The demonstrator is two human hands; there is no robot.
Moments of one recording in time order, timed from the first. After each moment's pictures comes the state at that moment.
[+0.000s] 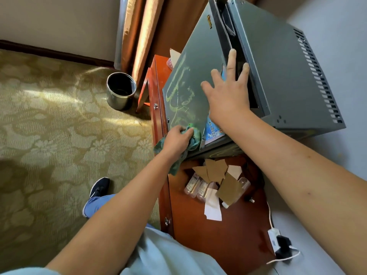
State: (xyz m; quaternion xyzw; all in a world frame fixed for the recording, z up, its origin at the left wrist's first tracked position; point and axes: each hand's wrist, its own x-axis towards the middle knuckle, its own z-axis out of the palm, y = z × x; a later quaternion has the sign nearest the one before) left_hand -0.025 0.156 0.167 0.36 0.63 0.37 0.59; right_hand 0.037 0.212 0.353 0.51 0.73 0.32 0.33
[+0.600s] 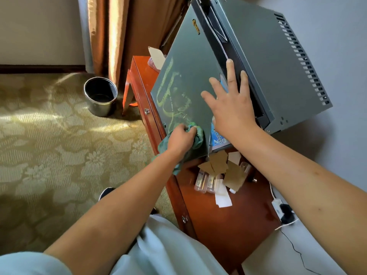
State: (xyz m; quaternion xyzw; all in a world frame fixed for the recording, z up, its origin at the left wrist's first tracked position) left_hand -0.051 0.199 0.184 0.45 0.60 0.26 0.61; right_hand 0.028 0.209 0.357 0.54 0.70 0.31 0.35
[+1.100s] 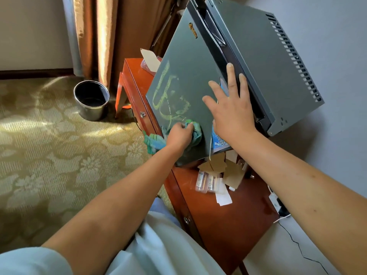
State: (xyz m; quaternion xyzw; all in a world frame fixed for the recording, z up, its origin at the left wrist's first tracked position) left_hand -0.059 0.223 0.186 0.43 0.58 0.25 0.64; right_hand 0.020 0.209 0.353 0.56 0.69 0.31 0.34
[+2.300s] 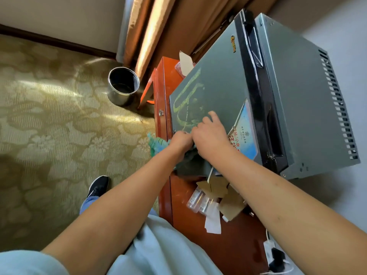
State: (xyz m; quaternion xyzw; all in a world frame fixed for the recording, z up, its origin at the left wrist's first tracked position) left_hand -0.054 0.234 0.167 0.21 0.58 0.29 0.73; right_hand -0.012 0.243 0.288 0.42 0.77 0.15 0.45
